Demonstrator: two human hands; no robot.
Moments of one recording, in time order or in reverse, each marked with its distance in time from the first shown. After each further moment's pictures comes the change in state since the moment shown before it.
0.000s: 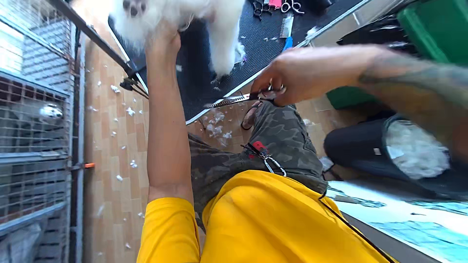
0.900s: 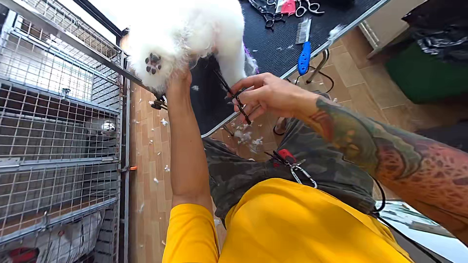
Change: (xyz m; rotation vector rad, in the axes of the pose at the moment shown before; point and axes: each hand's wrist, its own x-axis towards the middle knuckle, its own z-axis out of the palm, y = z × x) left_hand -0.014 -0.004 0.018 0.170 0.106 0.049; right_hand 0.037 -0.014 0.048 1.429 0.195 0.057
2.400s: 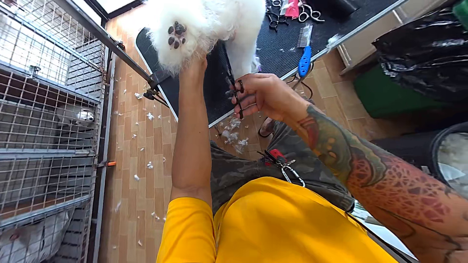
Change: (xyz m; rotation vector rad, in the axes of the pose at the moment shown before) left_hand -0.013 -0.011 0.001 -0.106 0.081 -0.014; right_hand 0.014 0.012 0.024 0.170 0.184 0.028
